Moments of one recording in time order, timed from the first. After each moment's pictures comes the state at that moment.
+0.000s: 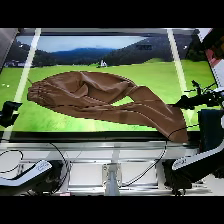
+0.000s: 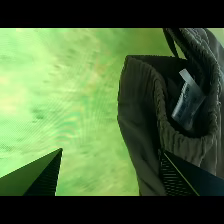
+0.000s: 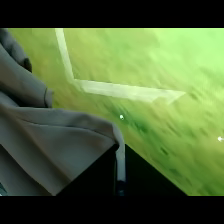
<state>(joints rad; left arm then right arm) 0.92 -1.19 0.73 0.67 -0.84 -1.05 -0.60 -1.84 1.31 -1.00 1.40 0.93</state>
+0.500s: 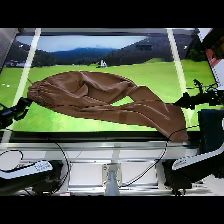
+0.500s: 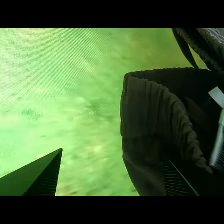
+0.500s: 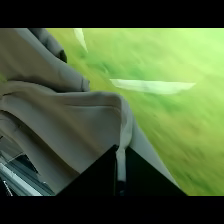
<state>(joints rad) 0.73 -1.39 0.73 0.50 -0.55 -0.85 -0.60 -1.78 1.31 -0.92 1.47 1.03</state>
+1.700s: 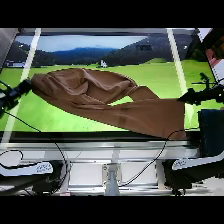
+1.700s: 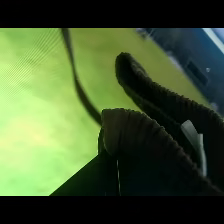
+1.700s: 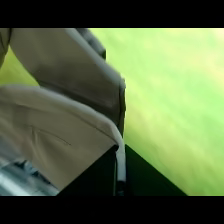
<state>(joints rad) 0.49 -1.43 0.98 0.37 -0.36 -0.78 -0.60 -1.63 1.35 -0.92 1.48 1.02</state>
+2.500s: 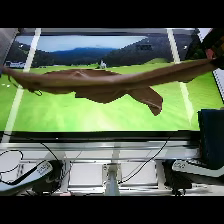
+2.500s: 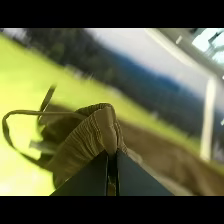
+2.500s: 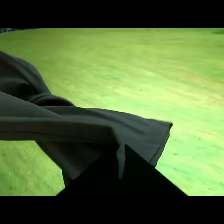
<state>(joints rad) 0.71 -1.15 1.13 0.81 -0.84 -1.13 -0.60 -1.37 1.69 -0.95 1.46 0.93</state>
